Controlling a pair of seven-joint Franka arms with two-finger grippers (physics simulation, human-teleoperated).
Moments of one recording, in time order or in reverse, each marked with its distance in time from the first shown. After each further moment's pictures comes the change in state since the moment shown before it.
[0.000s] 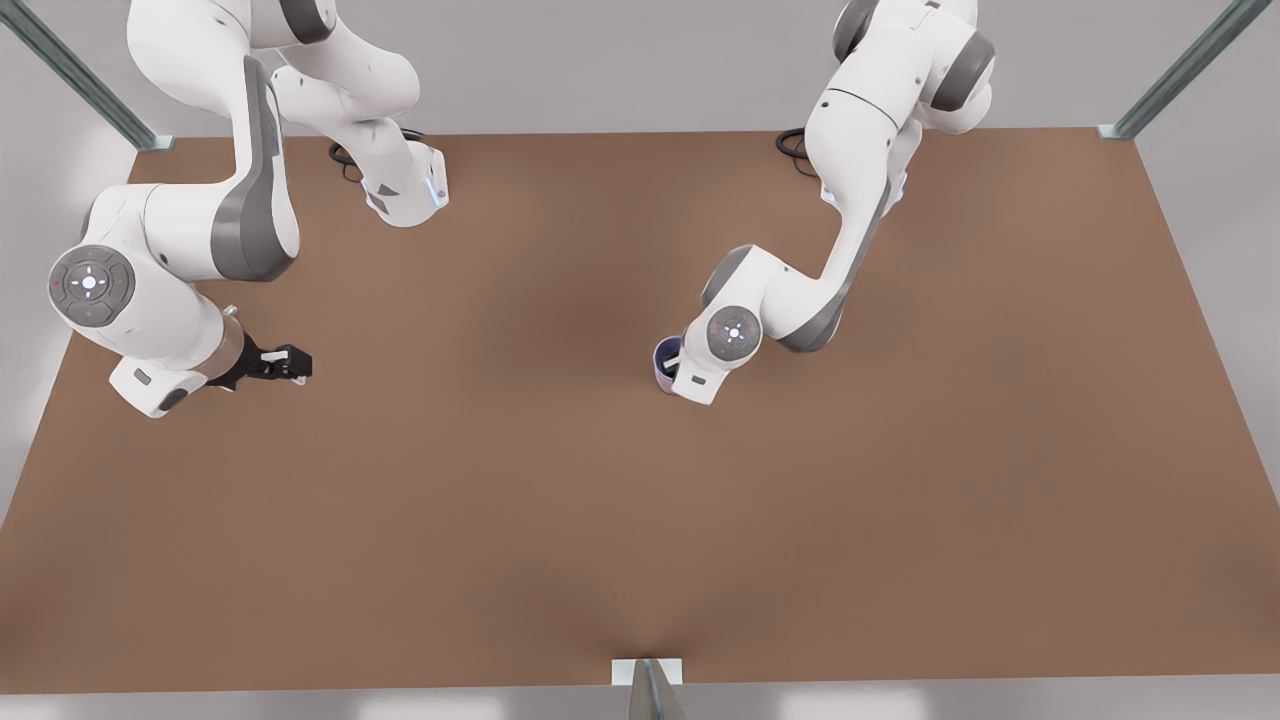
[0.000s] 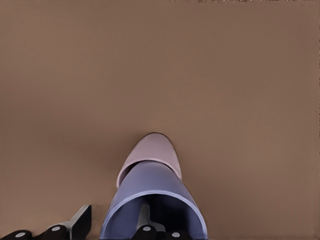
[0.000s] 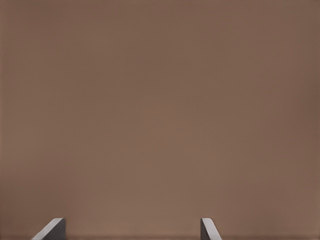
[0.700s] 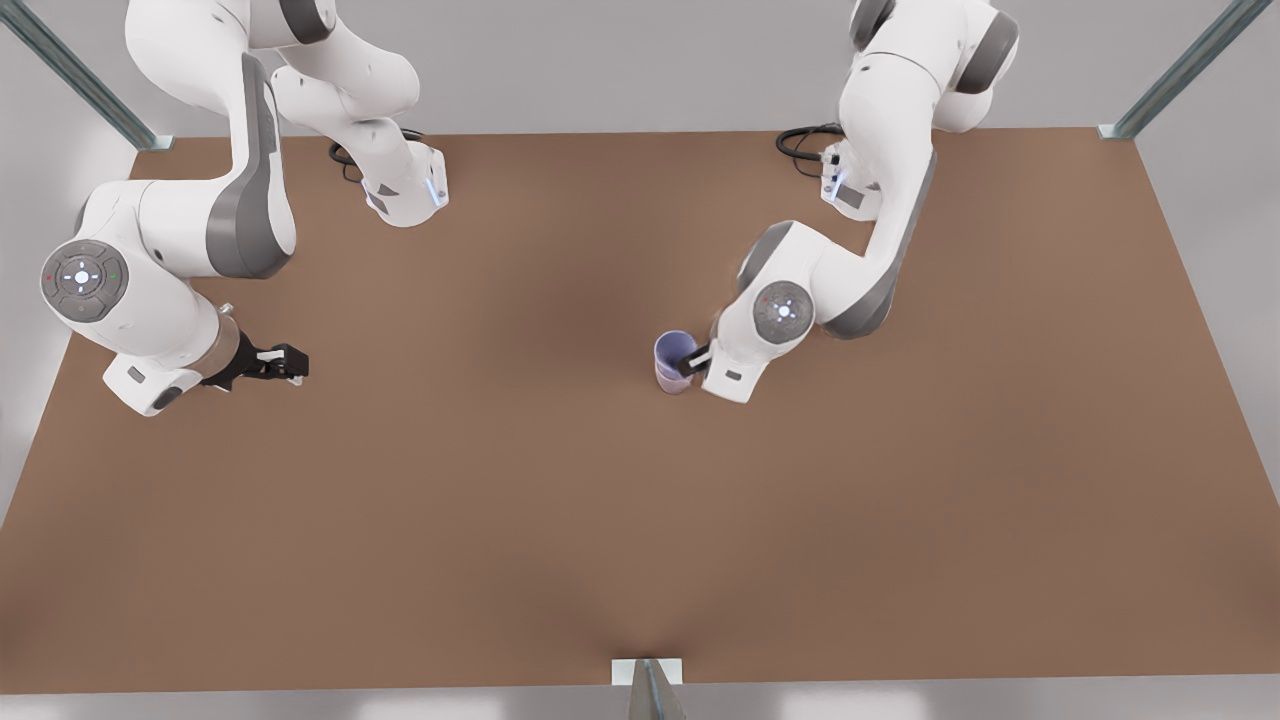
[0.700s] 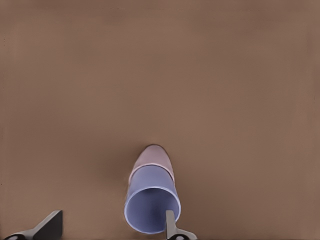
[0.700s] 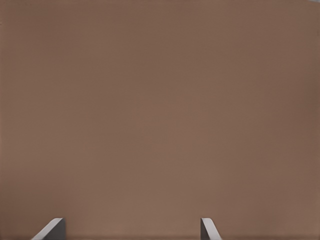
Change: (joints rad) left arm 0.116 -0.089 0.034 0.165 0.030 -0.146 0.003; right arm -0.001 0.000 -0.001 0.014 0.000 -0.001 -0.001
